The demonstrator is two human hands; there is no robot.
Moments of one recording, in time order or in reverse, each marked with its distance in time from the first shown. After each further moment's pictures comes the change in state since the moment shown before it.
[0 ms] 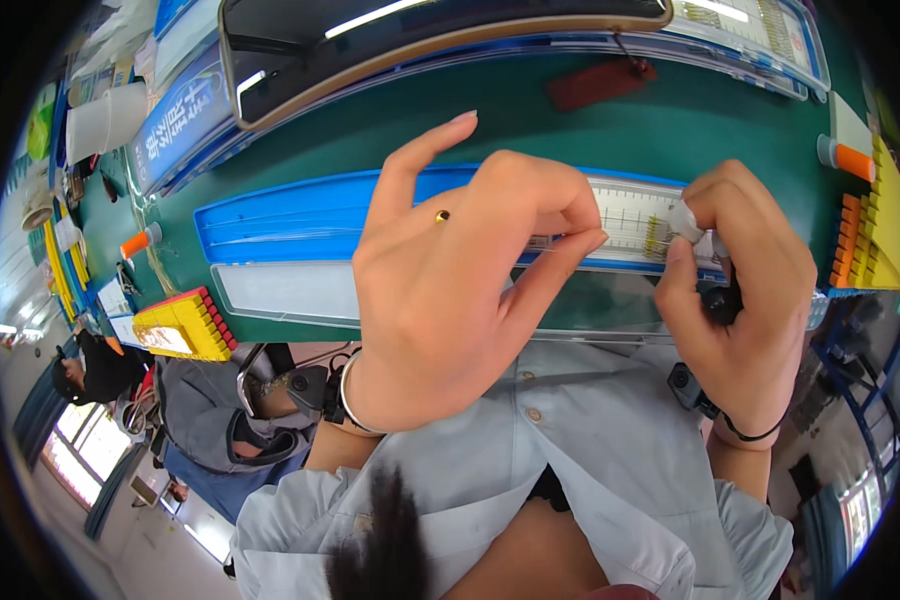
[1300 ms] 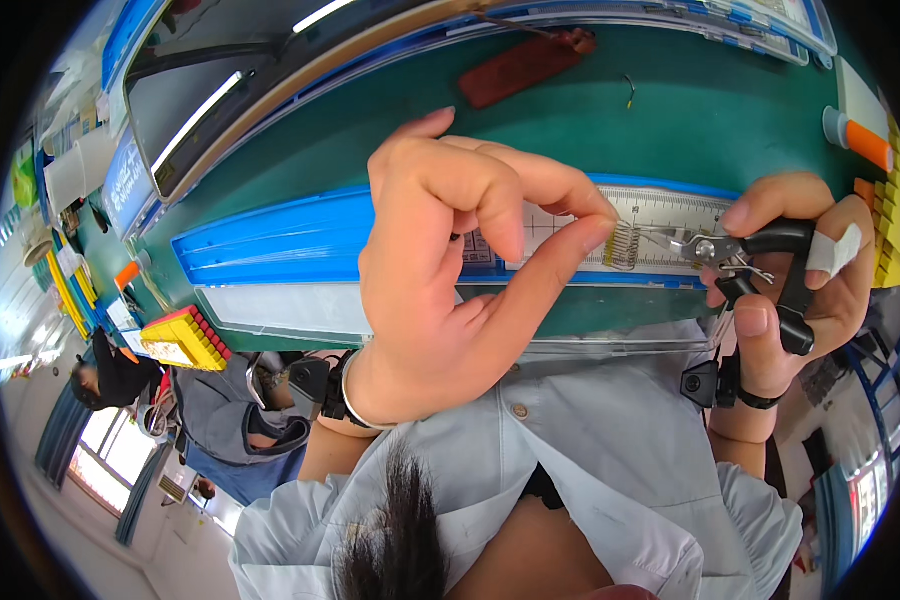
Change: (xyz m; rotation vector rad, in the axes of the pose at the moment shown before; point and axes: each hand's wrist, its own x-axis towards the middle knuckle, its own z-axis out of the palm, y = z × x) left_hand 0.019 -0.004 0.036 -0.174 -0.033 -0.020; right_hand -0.026 0.054 -0.013 0.721 0.289 0.182
